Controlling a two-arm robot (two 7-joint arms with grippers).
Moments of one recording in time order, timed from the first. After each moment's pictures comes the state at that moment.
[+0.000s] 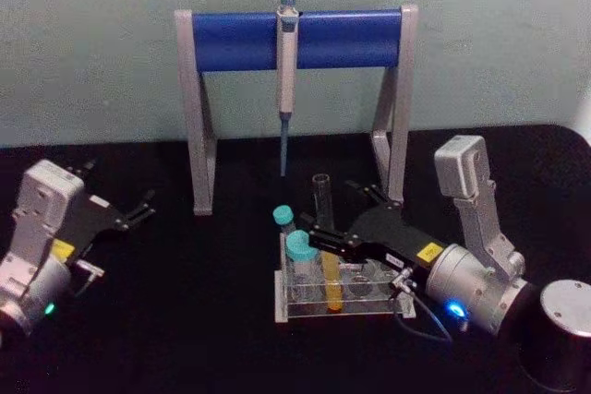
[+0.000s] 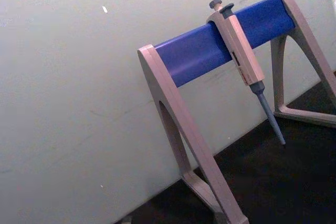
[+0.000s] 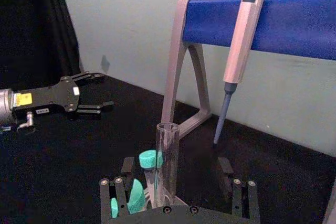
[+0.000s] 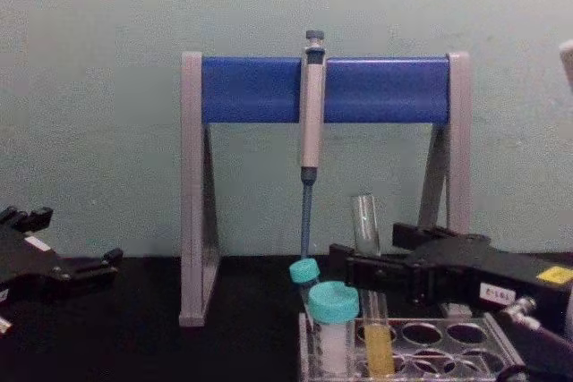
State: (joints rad) left arm -0.20 0.60 0.45 -1.41 -0.25 -0.12 0.03; right arm 0.19 0.38 -0.43 -1.54 0.42 0.08 0.39
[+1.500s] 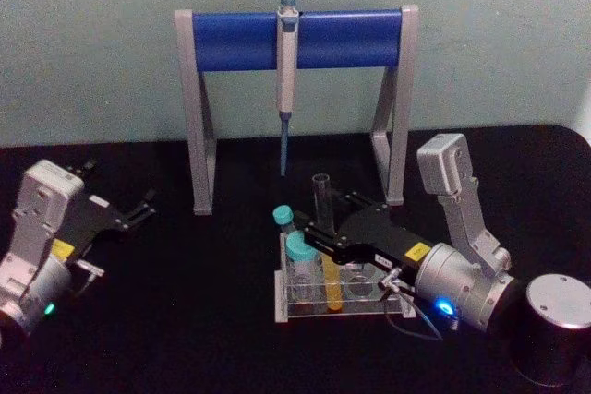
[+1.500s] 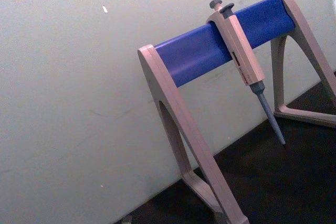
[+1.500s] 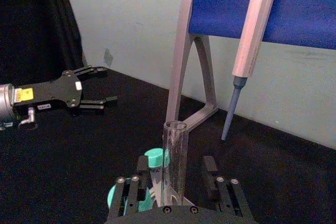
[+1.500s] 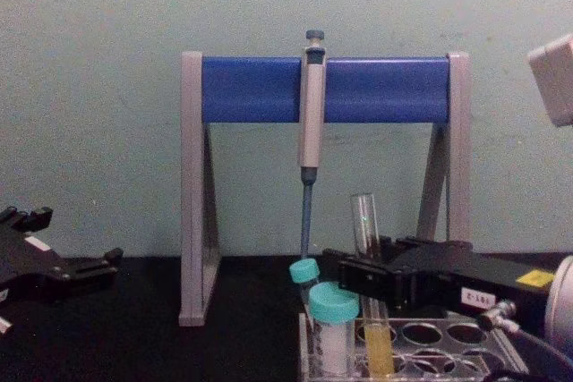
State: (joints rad) left arm -0.20 0.60 0.45 -1.41 -0.25 -0.12 0.03; right arm 0.22 0.36 -0.45 -1.52 0.41 0.12 0.40
